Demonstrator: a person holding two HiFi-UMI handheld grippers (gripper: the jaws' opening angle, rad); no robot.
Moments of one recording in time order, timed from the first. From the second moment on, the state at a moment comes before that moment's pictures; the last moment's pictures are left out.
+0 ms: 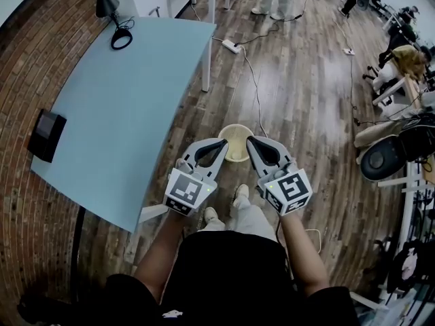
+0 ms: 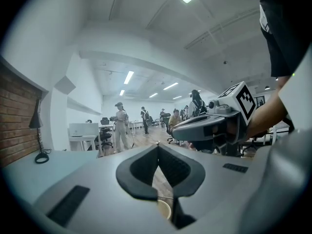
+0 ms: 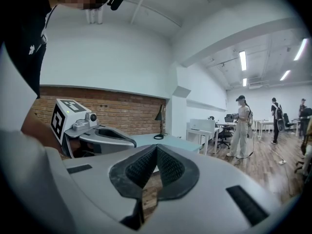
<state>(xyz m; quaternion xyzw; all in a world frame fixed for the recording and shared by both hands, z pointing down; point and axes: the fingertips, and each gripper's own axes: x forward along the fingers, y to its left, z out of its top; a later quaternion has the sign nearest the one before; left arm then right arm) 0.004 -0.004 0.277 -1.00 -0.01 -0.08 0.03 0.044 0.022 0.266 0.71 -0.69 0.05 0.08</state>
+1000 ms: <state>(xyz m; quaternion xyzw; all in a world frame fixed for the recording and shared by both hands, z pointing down) 0.010 0.035 0.257 -1.00 0.02 -0.06 0.04 0.045 0.067 0.246 0.71 -0.70 0.03 0.07</state>
